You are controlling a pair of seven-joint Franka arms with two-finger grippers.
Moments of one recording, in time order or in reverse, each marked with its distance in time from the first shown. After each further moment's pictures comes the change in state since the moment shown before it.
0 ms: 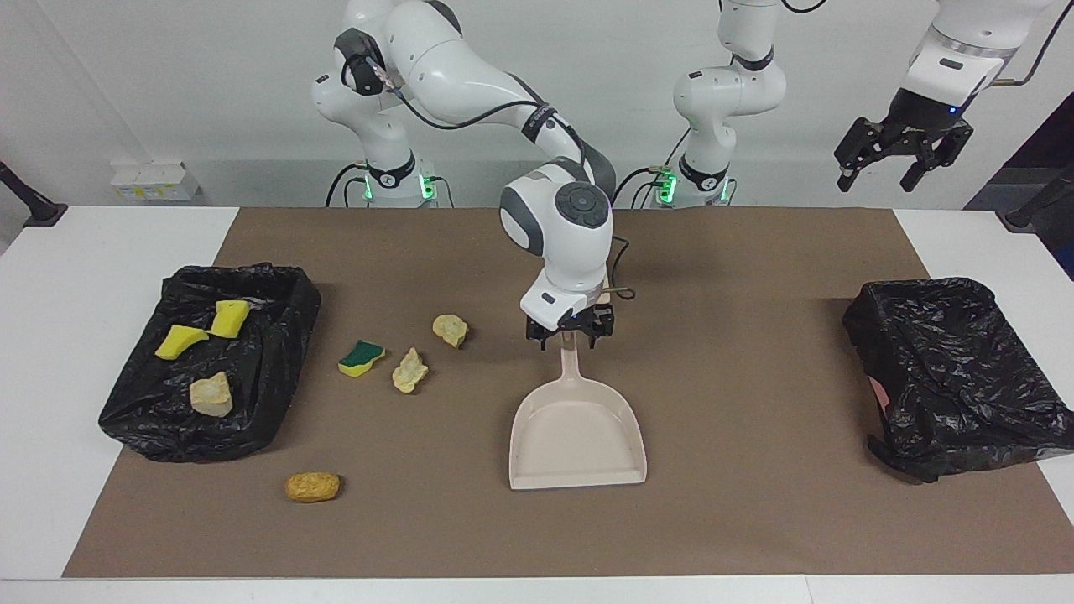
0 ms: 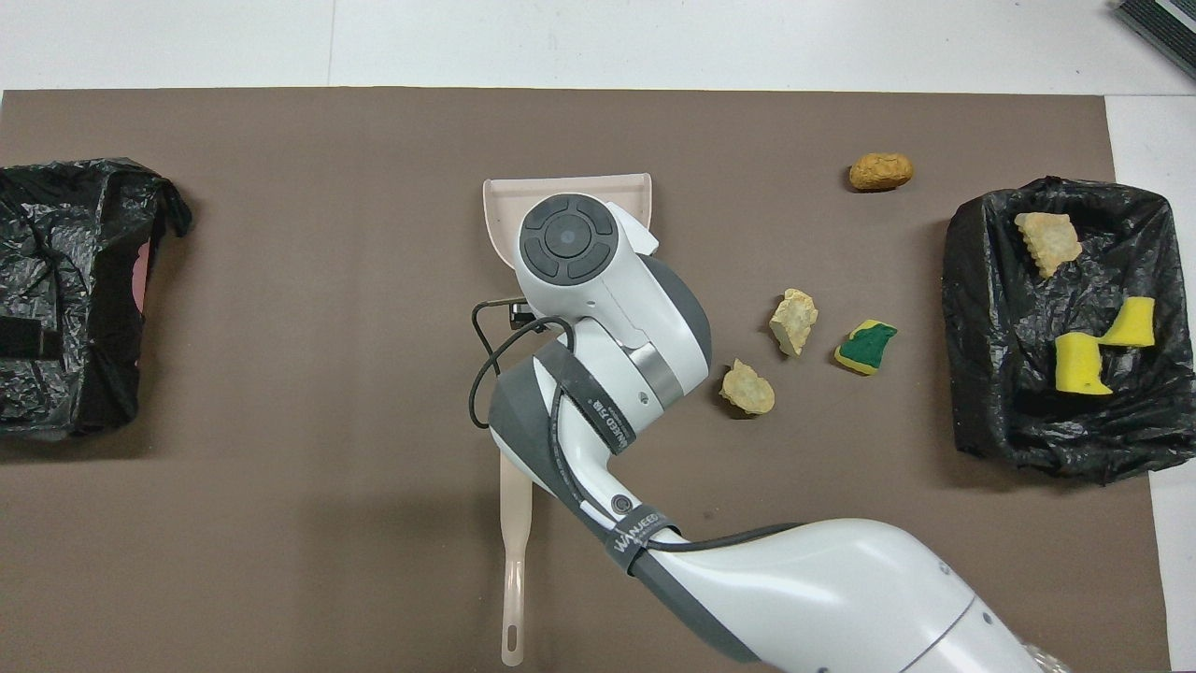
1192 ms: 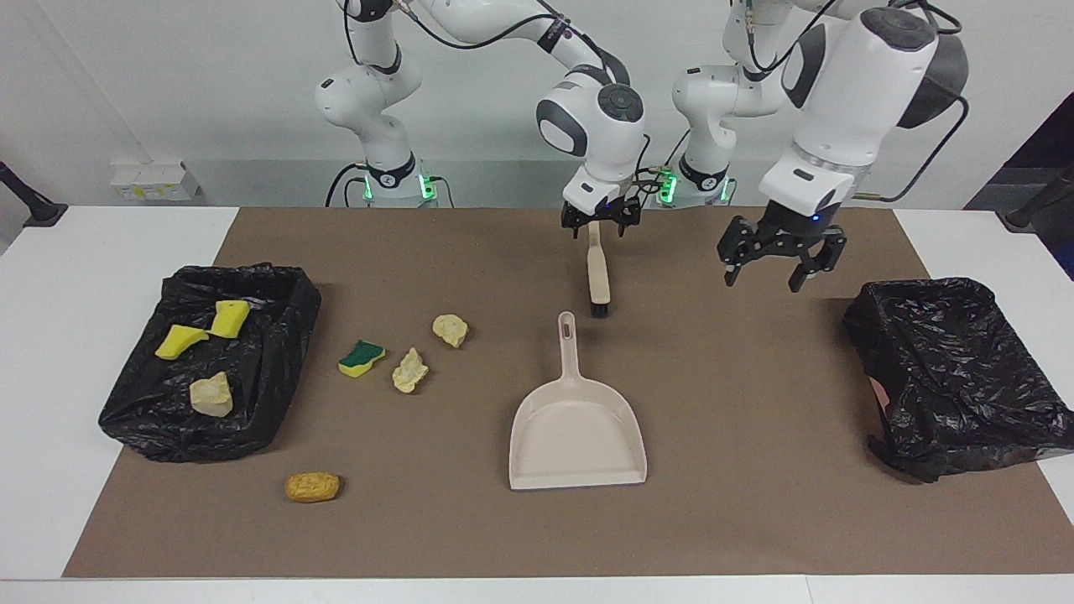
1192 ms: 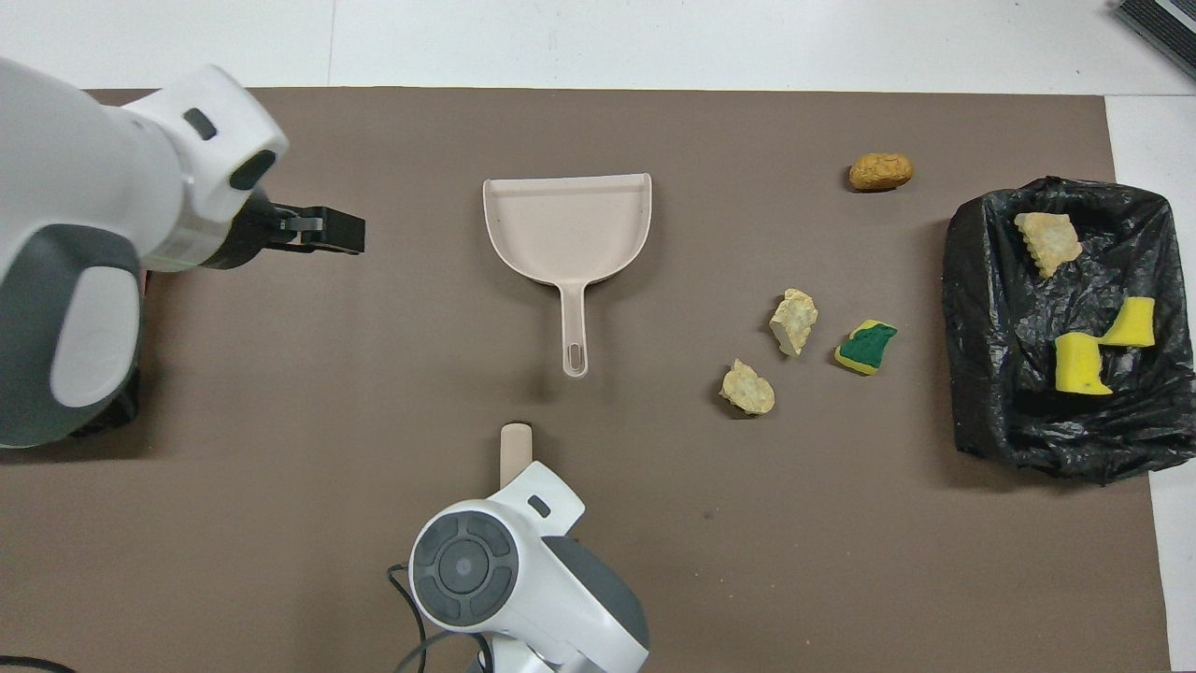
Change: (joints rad) left arm -0.218 0.281 -0.112 0.047 0.000 0.303 -0.242; right arm 0.263 -0.371 0.049 -0.594 0.182 0.176 0.257
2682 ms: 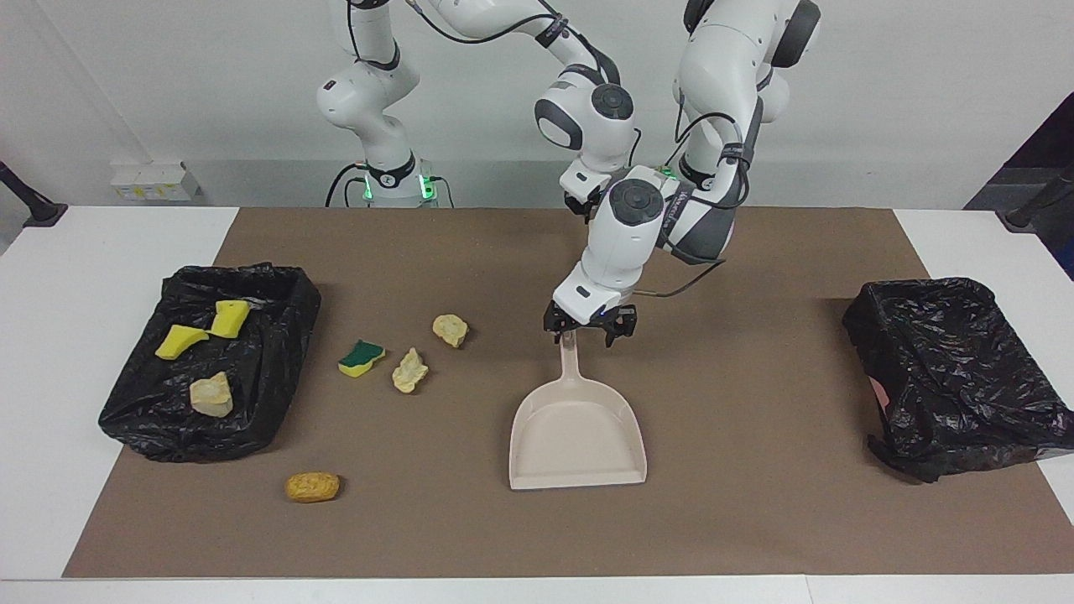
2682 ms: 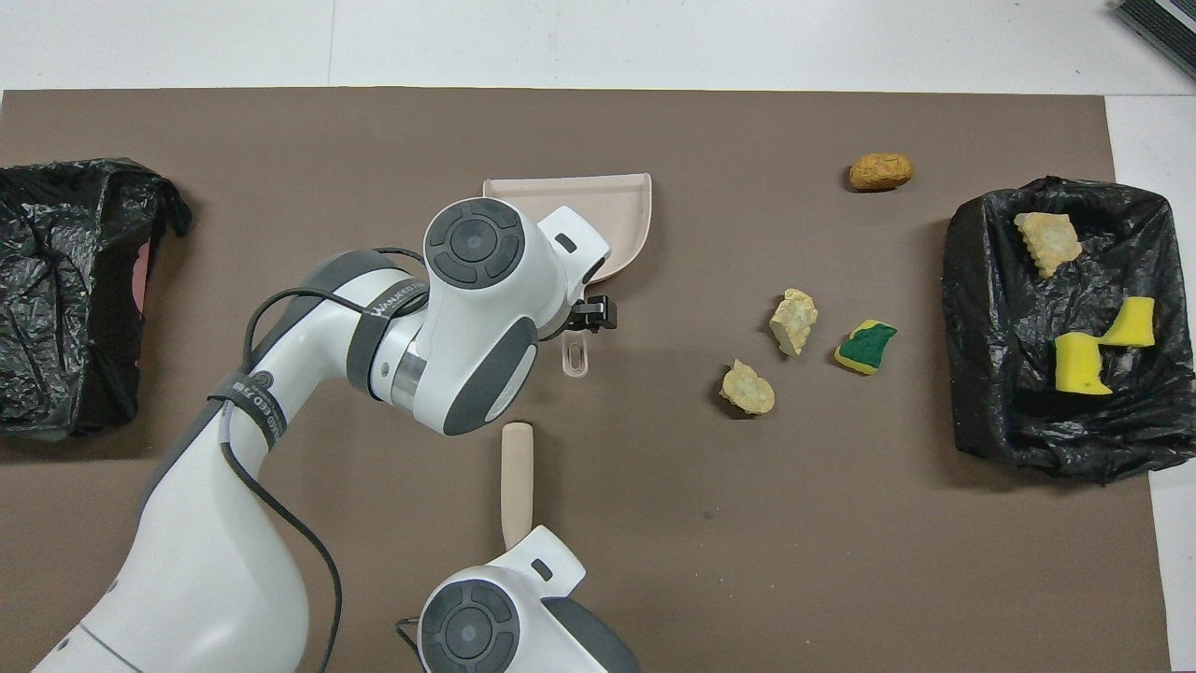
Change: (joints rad) left arm -0.310 0.317 -0.003 -0.055 -0.005 0.258 -0.332; right arm 0.071 -0.031 -0.004 -0.125 0.061 0.065 0.062
